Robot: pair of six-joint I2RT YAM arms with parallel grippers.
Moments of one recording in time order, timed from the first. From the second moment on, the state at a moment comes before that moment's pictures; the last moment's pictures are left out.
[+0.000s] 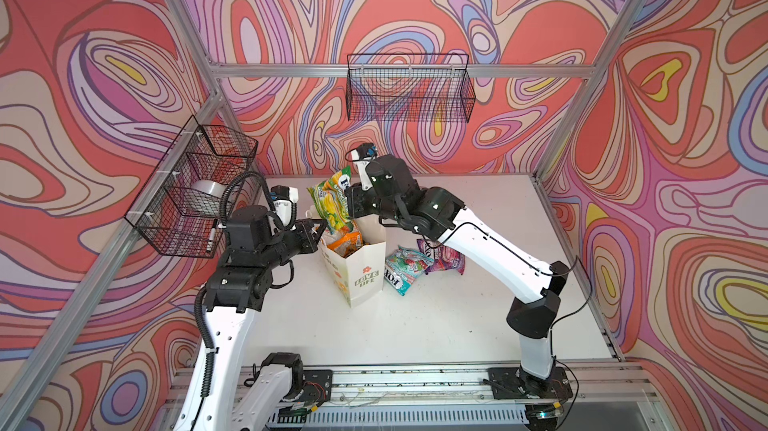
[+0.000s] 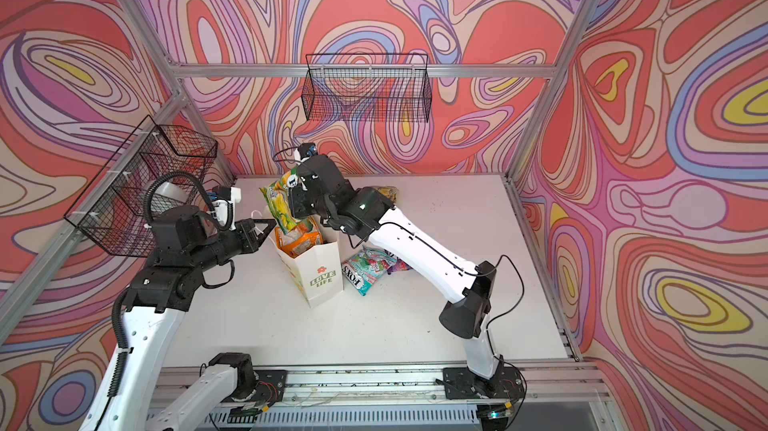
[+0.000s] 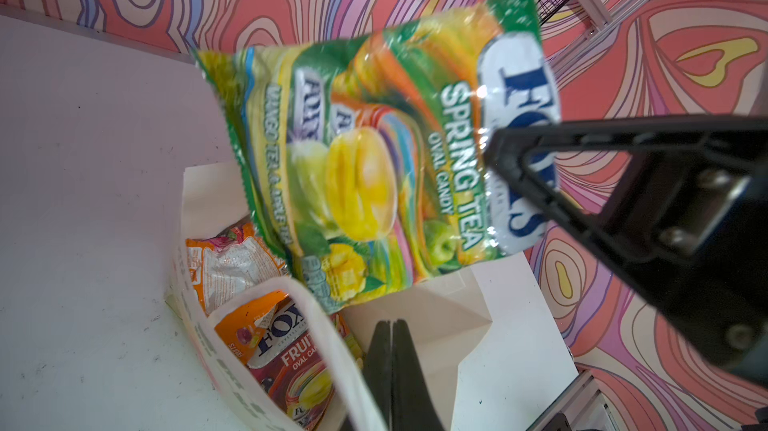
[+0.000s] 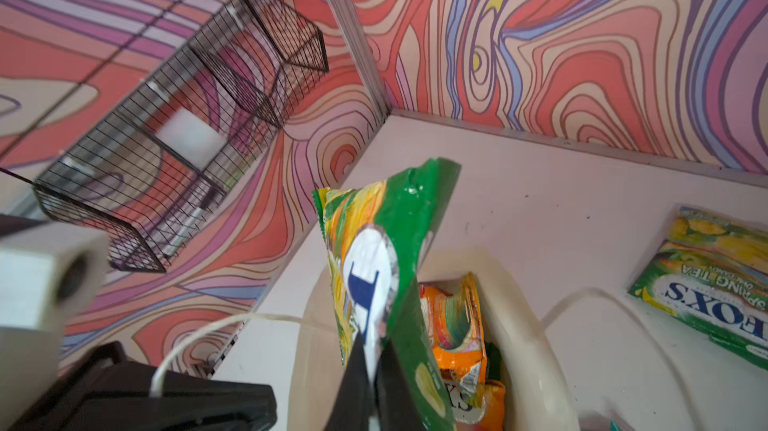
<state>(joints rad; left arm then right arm) -0.04 0.88 1.12 -0.67 0.50 -0.42 0.97 1.98 2.25 -0.73 0.13 0.48</state>
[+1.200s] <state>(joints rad) -0.04 0.88 1.11 -0.67 0.46 -0.40 1.00 2.19 2.28 -0.93 0.12 0.47</state>
